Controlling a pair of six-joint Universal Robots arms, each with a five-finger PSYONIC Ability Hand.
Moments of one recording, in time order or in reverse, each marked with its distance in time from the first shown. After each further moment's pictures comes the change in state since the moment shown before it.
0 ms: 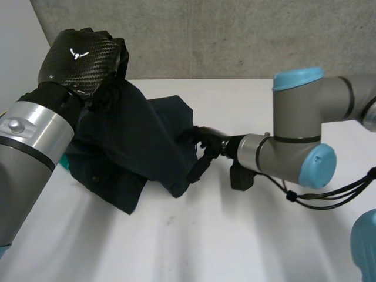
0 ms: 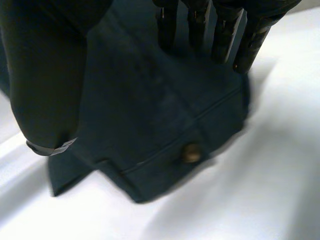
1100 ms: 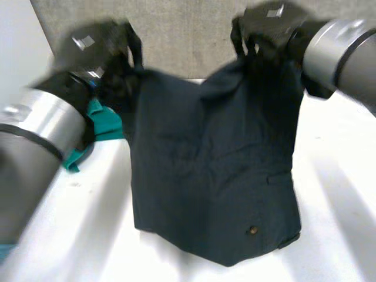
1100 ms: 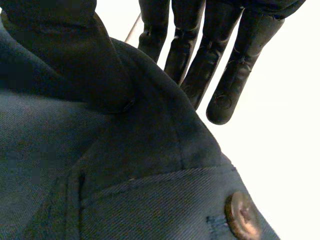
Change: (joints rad) left arm -0.089 -0.058 0.126 -0.096 -0.096 -0.295; right arm -0.069 -0.459 -0.042 0.032 0.139 -0.669; left_hand 0.000 0.002 0.005 0.001 0.000; right_hand 0.759 0.960 0.974 0.957 0.925
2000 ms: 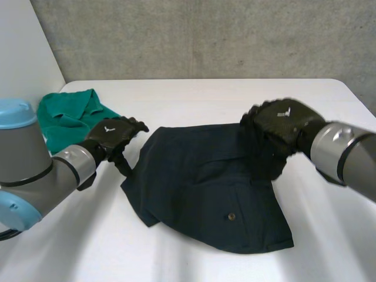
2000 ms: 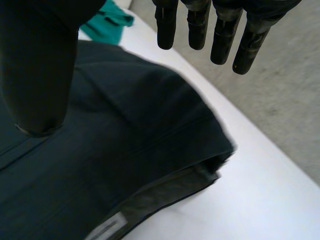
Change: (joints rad) left arm 0.291 -0.425 -0.057 -0.005 0.365 0.266; right arm -0.039 -0.200 0.638 -0.106 0.085 -0.128; left_hand -0.843 -0.889 -0.886 -0.891 -0.833; right_hand -0.756 -0.957 -0.970 -0.954 -0.920
